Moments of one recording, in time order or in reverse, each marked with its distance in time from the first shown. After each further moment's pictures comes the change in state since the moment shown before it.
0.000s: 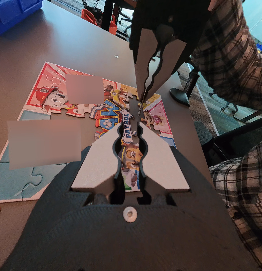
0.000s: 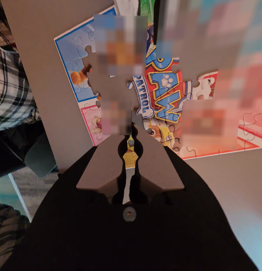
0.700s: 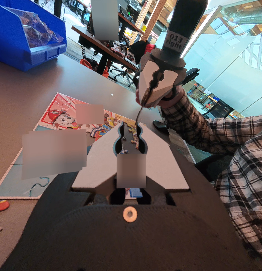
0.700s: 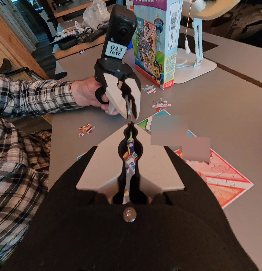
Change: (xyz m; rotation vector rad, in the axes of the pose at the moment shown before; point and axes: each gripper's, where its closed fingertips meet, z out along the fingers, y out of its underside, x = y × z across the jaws) left arm 0.001 -0.038 -0.038 0.275 0.094 -0.102; right arm 0.010 -0.096 -0.070 0.920 0.158 0.168
